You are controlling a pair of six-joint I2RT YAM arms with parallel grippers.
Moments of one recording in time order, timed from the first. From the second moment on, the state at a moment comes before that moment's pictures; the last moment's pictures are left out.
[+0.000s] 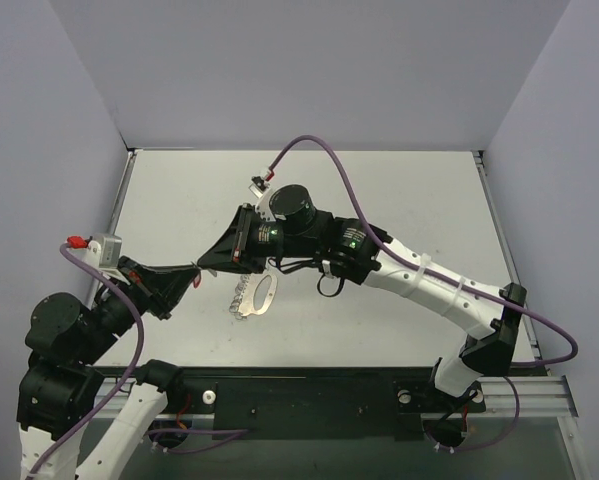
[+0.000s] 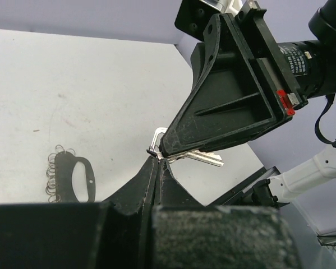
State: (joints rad) left arm -0.31 0.42 1.09 -0.71 0.33 -0.53; right arm 1.11 1.60 1.69 -0.39 -0.22 1.30
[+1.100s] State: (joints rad) left arm -0.33 0.42 1.07 -0.84 0.48 -0.56; right arm 1.11 1.21 1.67 -0.51 0.15 0.89
